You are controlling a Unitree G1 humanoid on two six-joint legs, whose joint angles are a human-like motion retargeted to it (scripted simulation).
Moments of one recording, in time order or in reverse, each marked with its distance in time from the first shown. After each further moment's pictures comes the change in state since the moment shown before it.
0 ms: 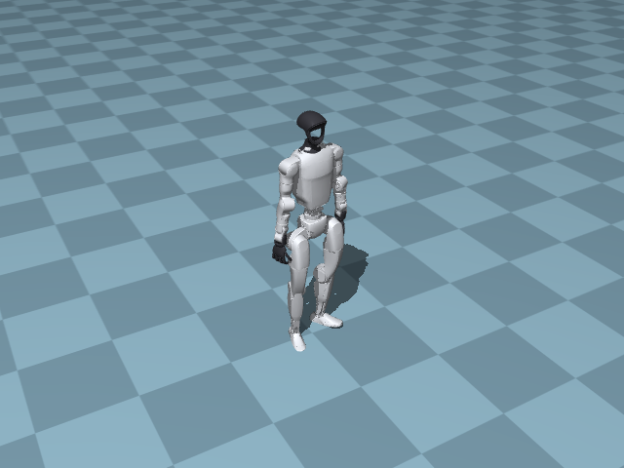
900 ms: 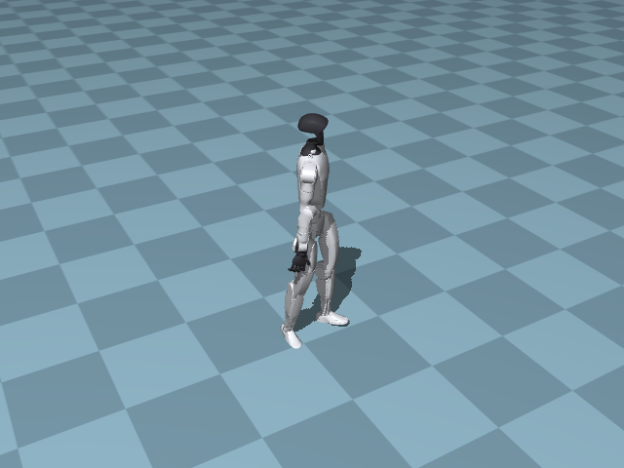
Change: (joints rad) left arm -0.028 -0.010 -0.017 0.028 -0.002 0.006 0.010; right arm 0.042 0.003 0.014 -0.022 -0.061 0.010 -0.002; waist 0.245 -0.048 0.024; left_leg -0.197 -0.115 -0.412 0.058 0.081 -0.009; right_leg 0.140 -0.075 -0.335 0.010 -0.102 0.093
